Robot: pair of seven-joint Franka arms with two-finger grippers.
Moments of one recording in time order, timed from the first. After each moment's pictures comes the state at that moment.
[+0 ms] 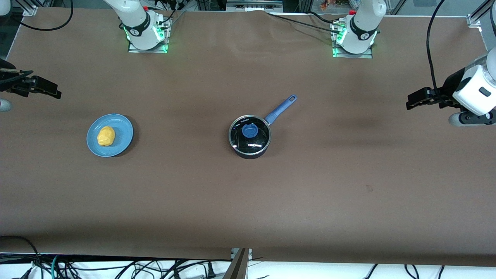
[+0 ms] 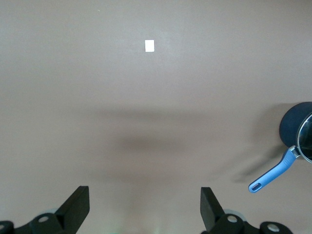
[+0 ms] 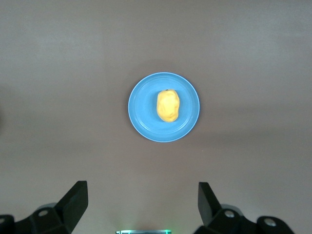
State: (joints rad) left arm 0.00 0.14 -0.04 -1.46 -0.04 1.46 -0.13; right arm -0.01 0.05 -0.07 -1.61 -0.01 1.54 -0.04
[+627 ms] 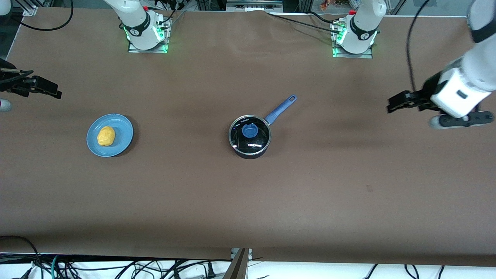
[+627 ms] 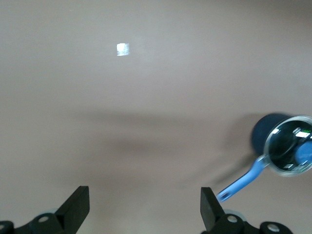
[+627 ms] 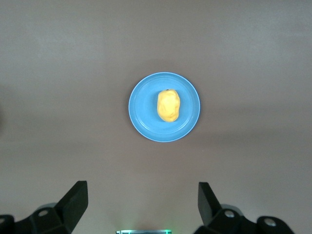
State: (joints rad) left arm -0.02 0.16 -0.17 -1.49 -0.09 1.59 -0.34; right arm -0.01 0.05 -0.07 -1.61 -0.01 1.54 -0.04
